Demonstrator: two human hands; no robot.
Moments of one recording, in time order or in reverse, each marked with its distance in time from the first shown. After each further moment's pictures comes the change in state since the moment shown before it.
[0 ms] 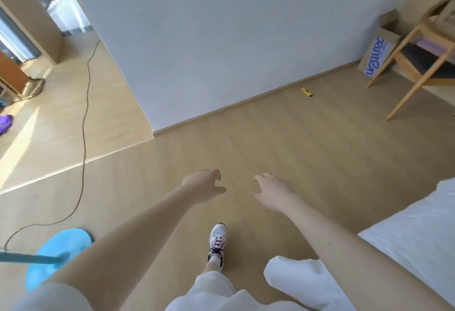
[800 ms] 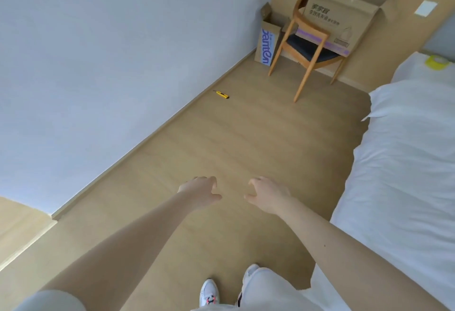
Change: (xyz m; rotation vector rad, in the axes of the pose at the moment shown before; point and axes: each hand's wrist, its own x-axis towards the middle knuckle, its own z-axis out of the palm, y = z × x) left_hand 0.286 0.079 -0.132 0.241 -0.195 0.468; right_hand 0.162 0.081 -0.135 0.176 0.003 0.476
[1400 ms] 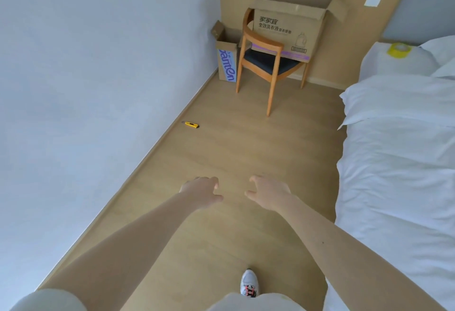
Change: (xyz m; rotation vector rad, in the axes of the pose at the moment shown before) left_hand 0.207 0.167 -0.134 0.201 -0.007 0.118; right_hand 0.131 0.198 -0.123 0.236 0.106 0.156
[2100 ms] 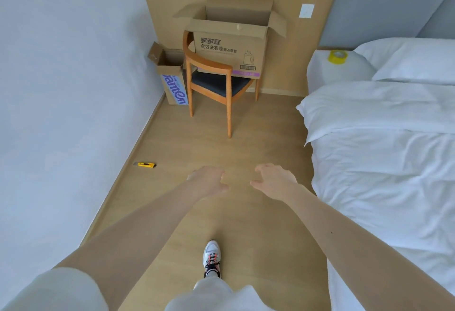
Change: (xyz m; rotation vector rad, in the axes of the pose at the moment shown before) left_hand 0.246 0.085 -0.145 0.186 0.007 0.298; right_hand 0.159 0.106 -0.140 0.101 0.119 0.265
